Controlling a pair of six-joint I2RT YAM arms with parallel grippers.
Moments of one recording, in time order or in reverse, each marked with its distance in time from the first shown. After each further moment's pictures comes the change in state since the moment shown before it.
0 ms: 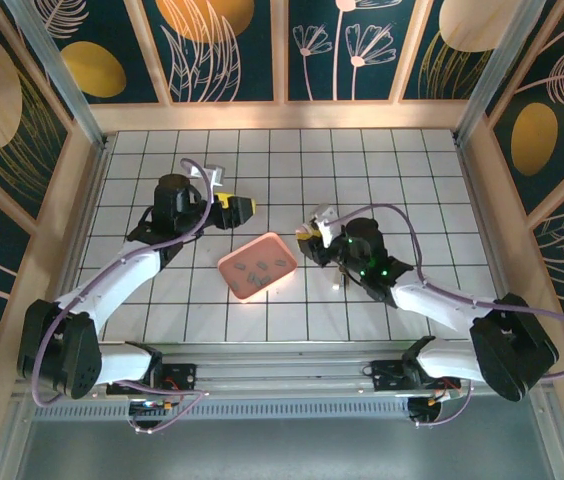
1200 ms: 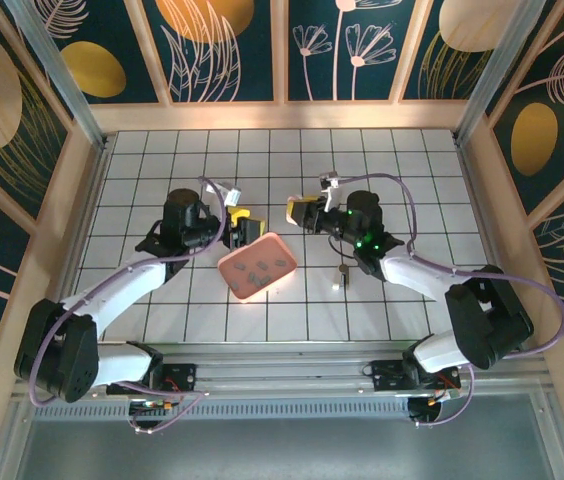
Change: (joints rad) left arm -0.067 -0.020 -0.141 0.126 0.061 0.153; right arm -0.111 0.195 0.178 0.136 -0.196 0.608
